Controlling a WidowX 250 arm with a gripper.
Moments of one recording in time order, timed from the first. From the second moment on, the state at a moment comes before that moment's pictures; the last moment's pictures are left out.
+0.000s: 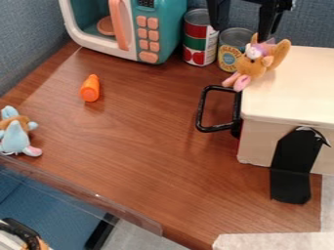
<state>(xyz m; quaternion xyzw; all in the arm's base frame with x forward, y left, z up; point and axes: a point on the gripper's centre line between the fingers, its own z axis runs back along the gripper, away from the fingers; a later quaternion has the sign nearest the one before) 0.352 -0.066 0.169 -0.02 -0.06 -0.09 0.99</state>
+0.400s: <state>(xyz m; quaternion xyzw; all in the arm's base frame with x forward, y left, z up) 0.345 -0.054 0.141 -0.03 -0.02 -0.06 1.00</state>
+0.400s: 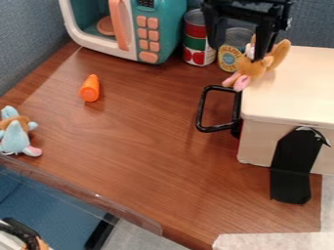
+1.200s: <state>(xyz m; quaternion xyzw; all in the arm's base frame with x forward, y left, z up) 0.335 0.012 0.061 -0.04 -0.02 0.01 1.00</state>
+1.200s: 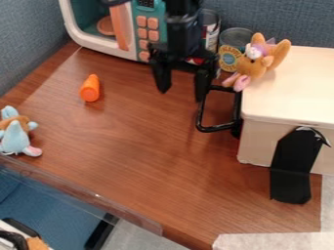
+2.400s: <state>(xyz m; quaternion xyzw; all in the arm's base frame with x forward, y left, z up) 0.347 -0.006 0.004 -0.10 -0.02 0.03 0.99</state>
